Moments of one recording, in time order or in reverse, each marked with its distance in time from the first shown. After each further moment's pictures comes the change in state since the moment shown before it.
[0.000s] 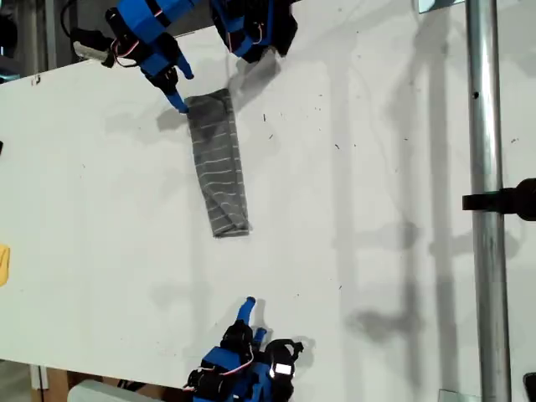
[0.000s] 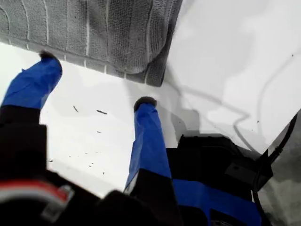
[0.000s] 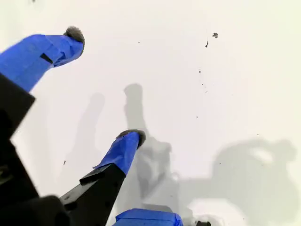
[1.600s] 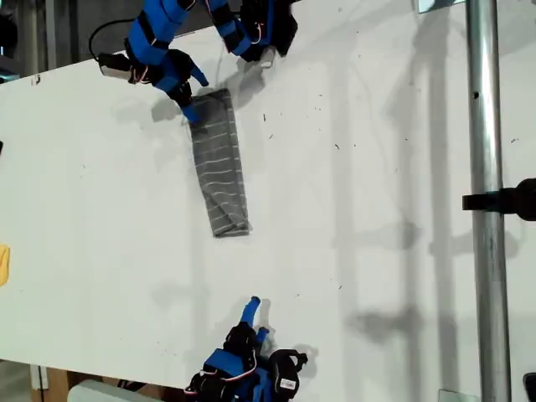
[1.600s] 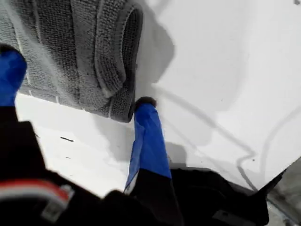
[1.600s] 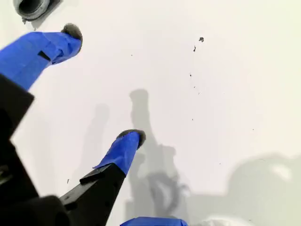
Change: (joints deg) arm 0 2.7 4.7 1.8 -0.5 4.5; arm 1 4.7 -18.1 15.7 -24.4 -5.4
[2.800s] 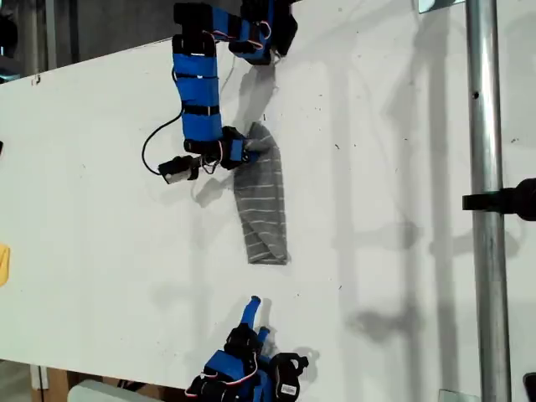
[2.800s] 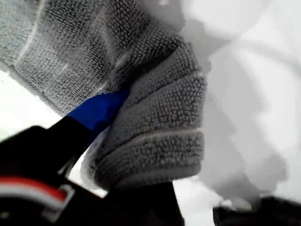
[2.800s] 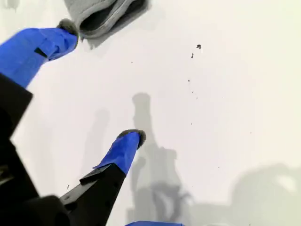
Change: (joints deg) arm 0 1.2 3.0 0.9 0.0 -0.1; arm 1 -54.5 -29.0 -31.6 10.6 26.0
